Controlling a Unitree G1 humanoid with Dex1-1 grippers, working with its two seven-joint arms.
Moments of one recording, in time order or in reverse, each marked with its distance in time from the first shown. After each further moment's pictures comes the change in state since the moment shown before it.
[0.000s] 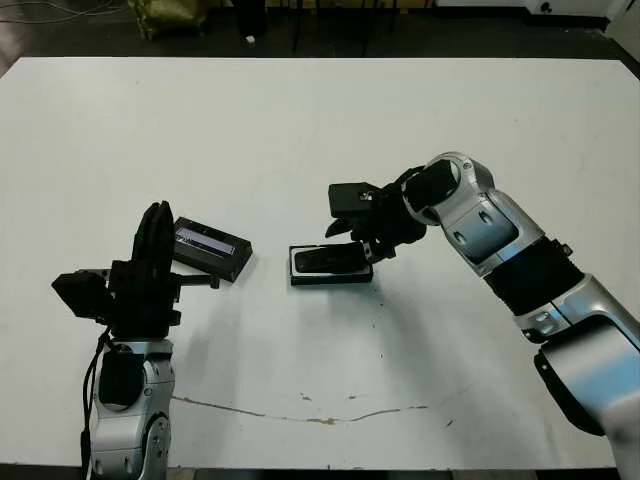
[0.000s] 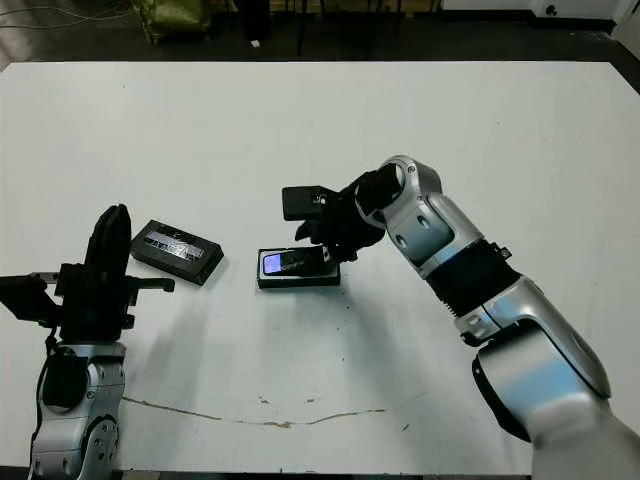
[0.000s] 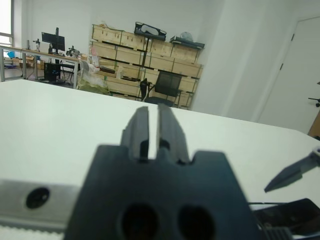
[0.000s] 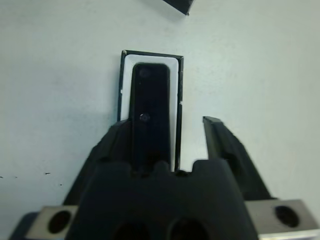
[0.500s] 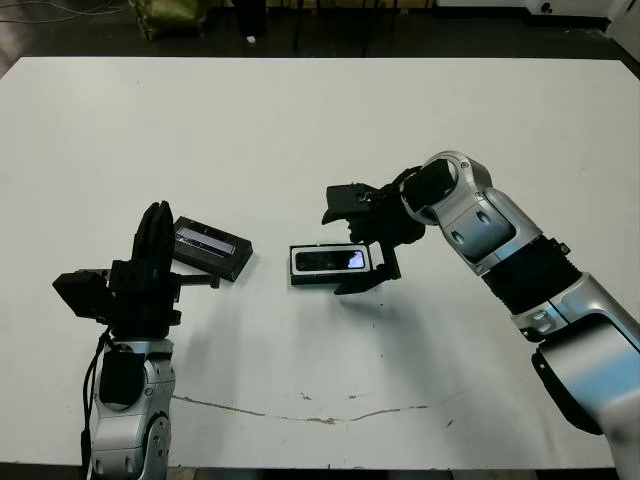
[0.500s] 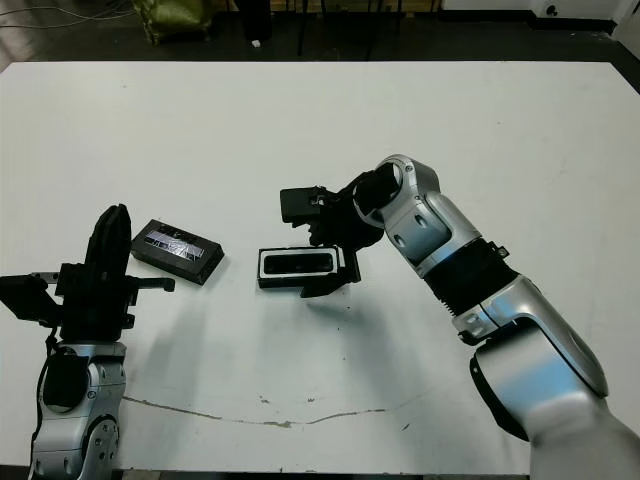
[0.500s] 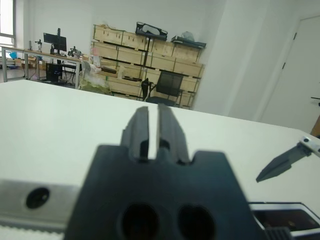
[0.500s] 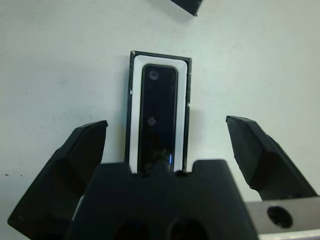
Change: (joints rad) left arm -0.001 -0.001 0.000 0.002 0.000 0.001 0.003; right arm 0.002 0.007 -0.009 0.006 -0.004 0.001 0.014
